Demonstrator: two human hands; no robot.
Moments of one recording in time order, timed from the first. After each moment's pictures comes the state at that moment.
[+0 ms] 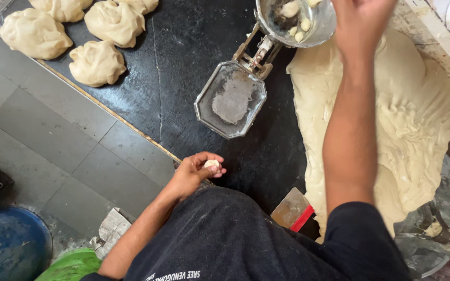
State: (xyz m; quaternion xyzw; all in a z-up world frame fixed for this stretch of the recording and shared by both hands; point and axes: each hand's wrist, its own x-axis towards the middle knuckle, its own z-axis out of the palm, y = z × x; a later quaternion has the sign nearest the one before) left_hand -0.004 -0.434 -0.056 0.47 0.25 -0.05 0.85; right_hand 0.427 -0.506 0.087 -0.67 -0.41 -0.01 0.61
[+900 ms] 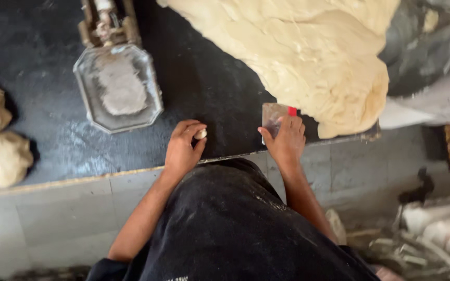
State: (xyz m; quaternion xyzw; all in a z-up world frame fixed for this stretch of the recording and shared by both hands) left_hand 0.055 -0.463 -0.052 0.86 -0.03 -0.05 0.51; right_hand 0.051 -0.751 -0.054 -0.99 0.12 0.03 0.12
